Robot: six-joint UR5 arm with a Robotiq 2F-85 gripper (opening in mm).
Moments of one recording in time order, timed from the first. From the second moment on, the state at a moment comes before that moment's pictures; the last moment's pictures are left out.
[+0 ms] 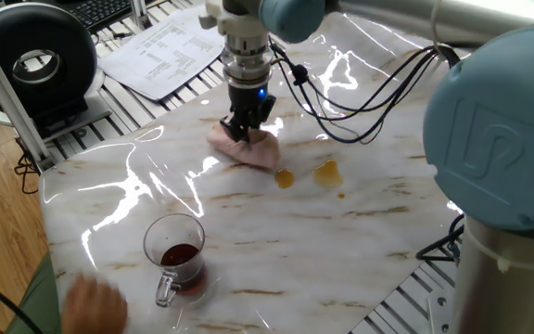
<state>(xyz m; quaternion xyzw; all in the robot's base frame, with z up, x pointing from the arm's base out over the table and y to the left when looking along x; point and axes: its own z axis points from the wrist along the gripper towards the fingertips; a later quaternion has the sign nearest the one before) 0.605 0.012 0.015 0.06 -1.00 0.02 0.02</state>
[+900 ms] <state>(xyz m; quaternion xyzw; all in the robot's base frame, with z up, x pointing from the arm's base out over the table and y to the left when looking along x) 0.605 -0.014 0.023 0.13 -0.99 0.05 0.03</state>
